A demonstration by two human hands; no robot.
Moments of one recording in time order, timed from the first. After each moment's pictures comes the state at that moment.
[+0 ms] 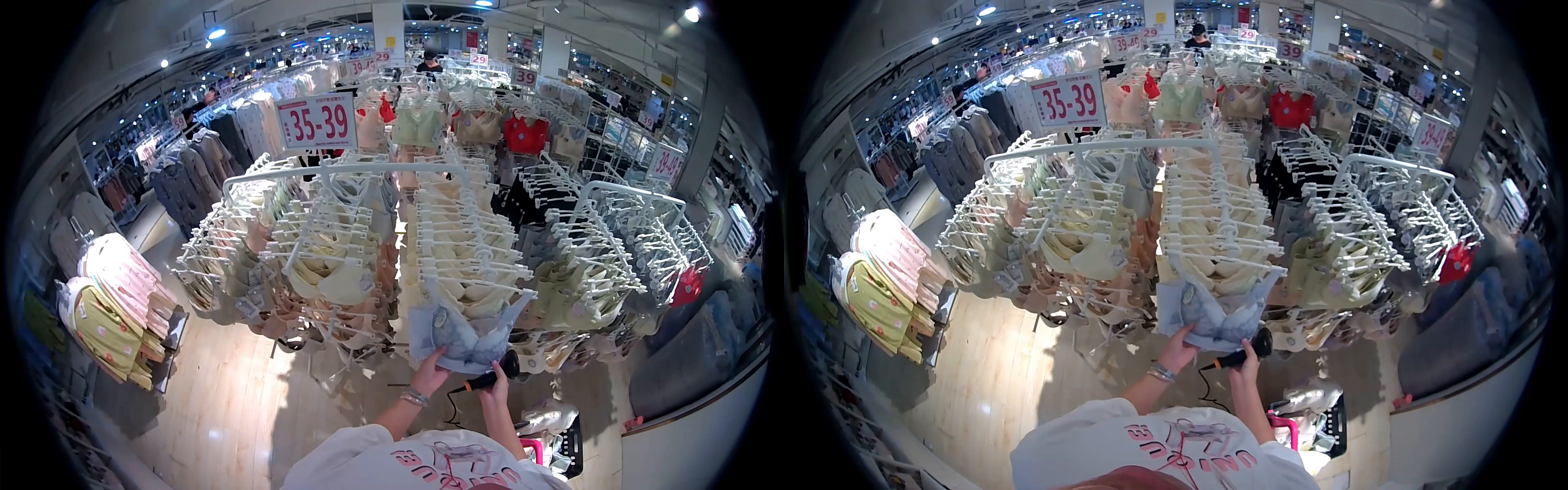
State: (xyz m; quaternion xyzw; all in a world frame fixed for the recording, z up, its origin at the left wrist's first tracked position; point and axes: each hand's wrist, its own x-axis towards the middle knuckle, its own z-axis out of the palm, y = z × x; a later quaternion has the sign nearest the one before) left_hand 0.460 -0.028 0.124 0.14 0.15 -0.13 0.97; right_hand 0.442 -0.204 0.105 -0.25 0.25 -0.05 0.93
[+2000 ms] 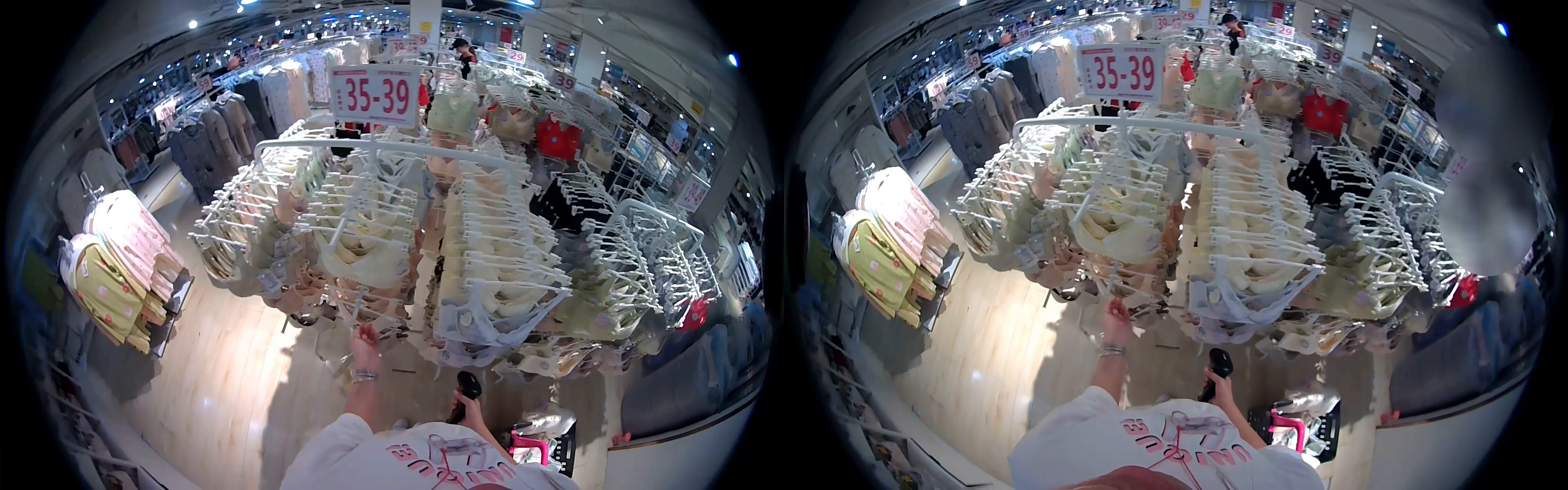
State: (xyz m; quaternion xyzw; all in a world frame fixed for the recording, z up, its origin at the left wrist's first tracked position) left_hand 0.454 0.201 0.048 0.15 0.24 0.23 0.93; right_hand 0.361 -0.124 0.064 -0.47 0.23 0.21 0.82
